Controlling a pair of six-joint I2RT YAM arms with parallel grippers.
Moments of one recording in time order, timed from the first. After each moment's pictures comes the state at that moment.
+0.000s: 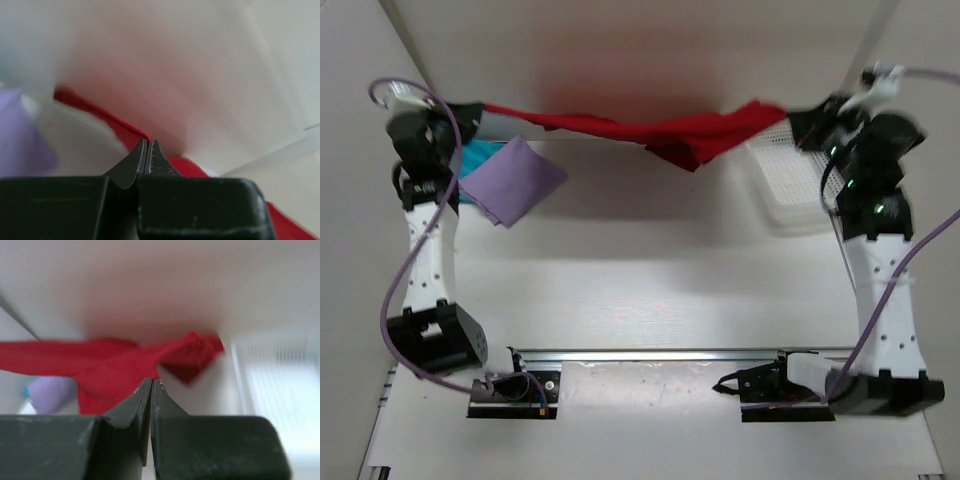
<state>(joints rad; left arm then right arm) 0.25 1.44 1.51 0.02 0.32 -0.86 -0.04 1.26 1.64 -0.30 -0.31 0.31</state>
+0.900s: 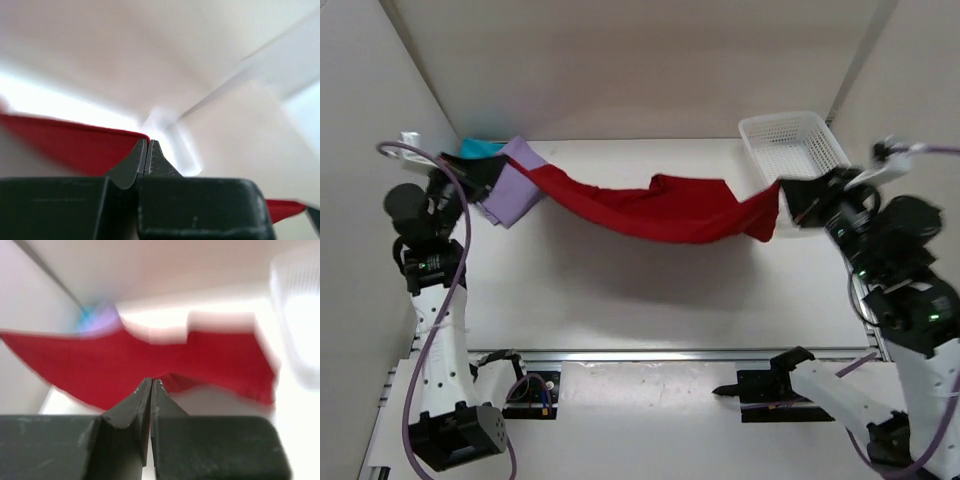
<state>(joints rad) 0.25 0.92 0.99 -0.03 0.57 -0.88 0.38 0.77 1.36 -0.71 0.06 0.43</state>
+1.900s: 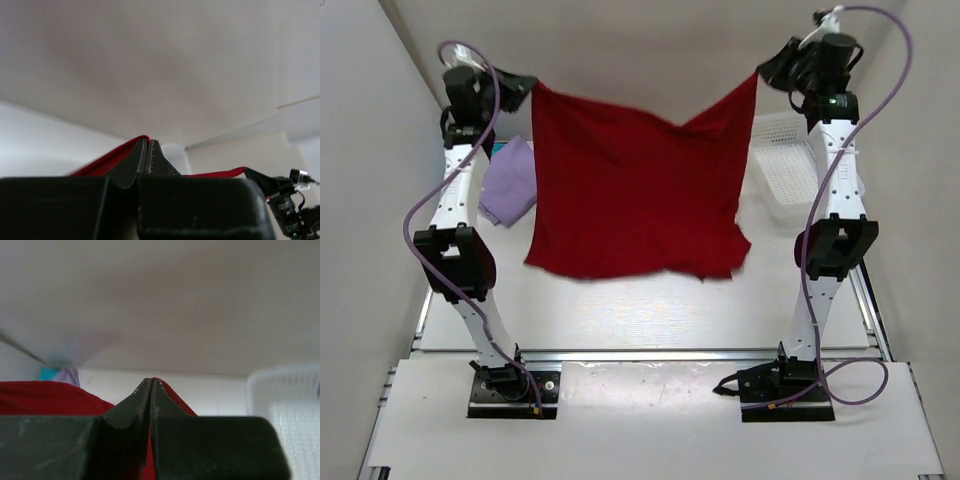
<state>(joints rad) 0.08 1.91 1.91 -0.05 0.39 -0.99 -0.06 2.13 2.44 -0.48 -0.40 0.38</state>
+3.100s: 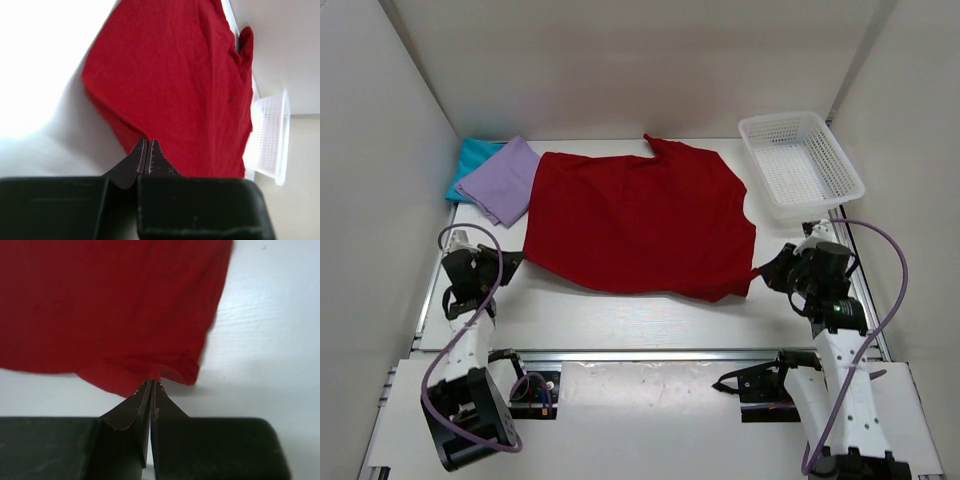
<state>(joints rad) 0.35 0.94 0.32 0.14 0.42 -0.82 -0.11 0.67 0.58 -0.54 -0.33 0.29</state>
